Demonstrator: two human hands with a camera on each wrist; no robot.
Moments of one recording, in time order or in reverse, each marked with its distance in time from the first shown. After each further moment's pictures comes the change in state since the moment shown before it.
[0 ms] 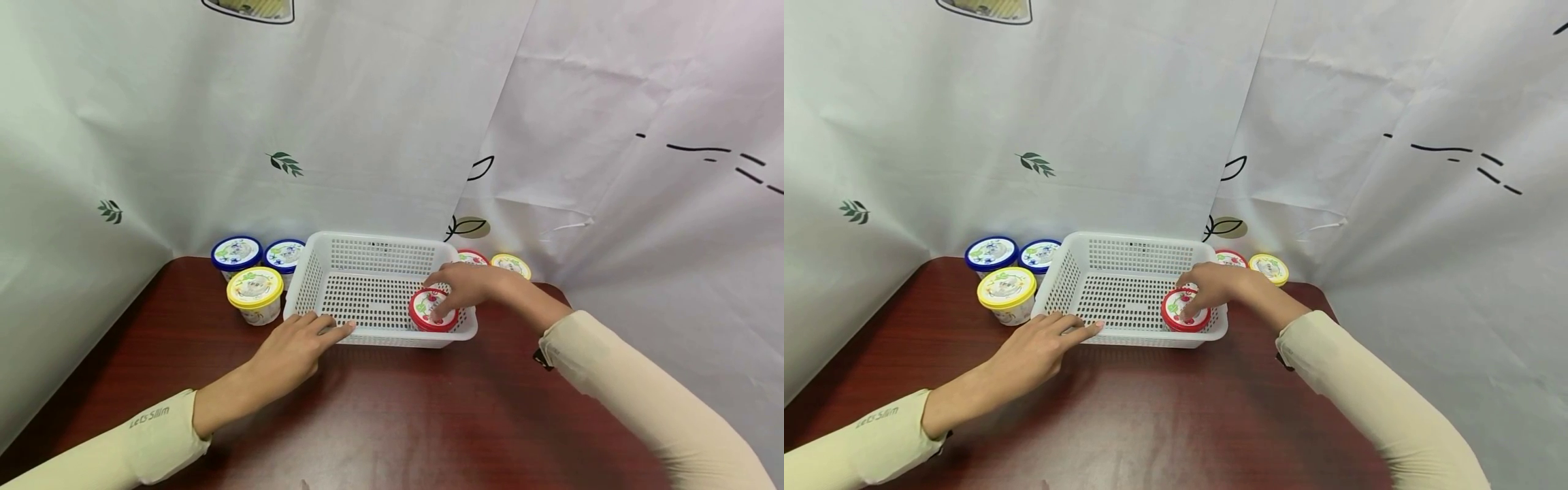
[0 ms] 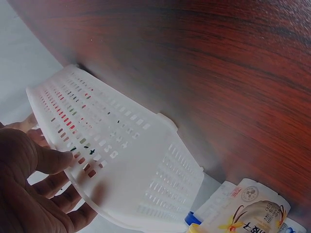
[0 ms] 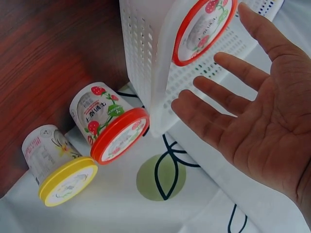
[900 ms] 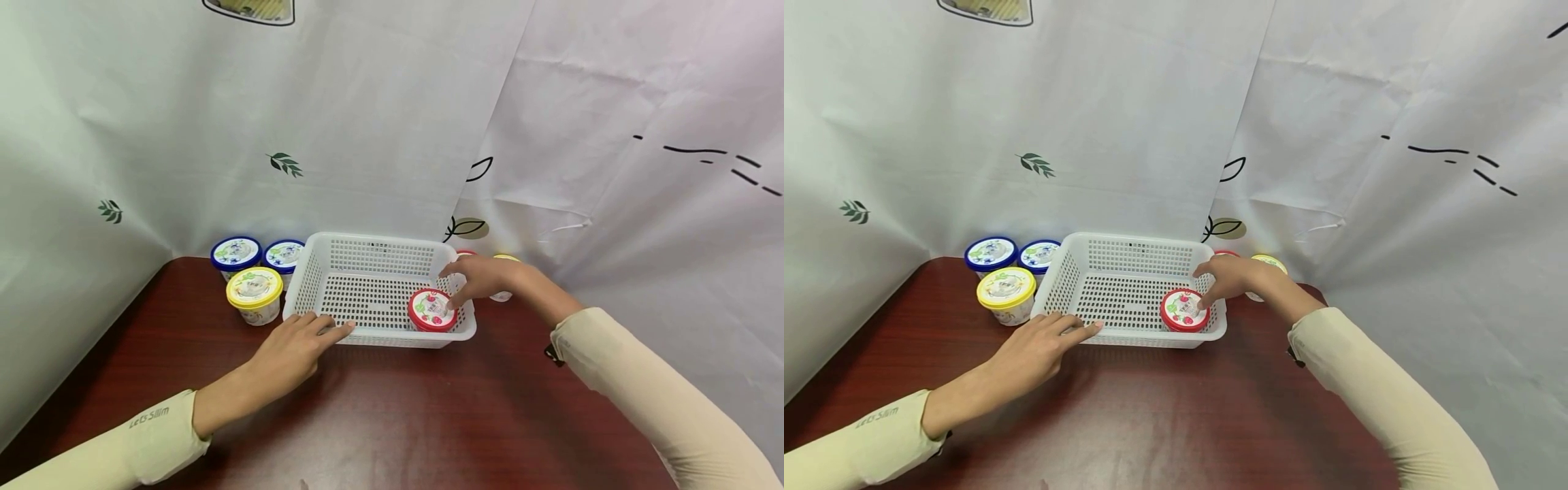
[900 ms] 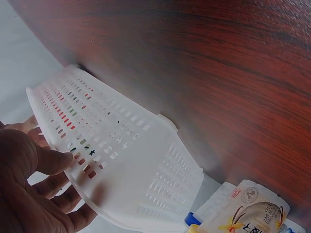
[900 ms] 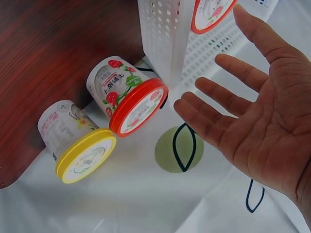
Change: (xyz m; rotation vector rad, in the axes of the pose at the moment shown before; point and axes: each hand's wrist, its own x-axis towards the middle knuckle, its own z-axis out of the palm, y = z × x) left_hand 0.000 0.002 0.000 0.005 0.006 -0.007; right_hand -0.005 0.031 -0.008 0.070 0.018 0.040
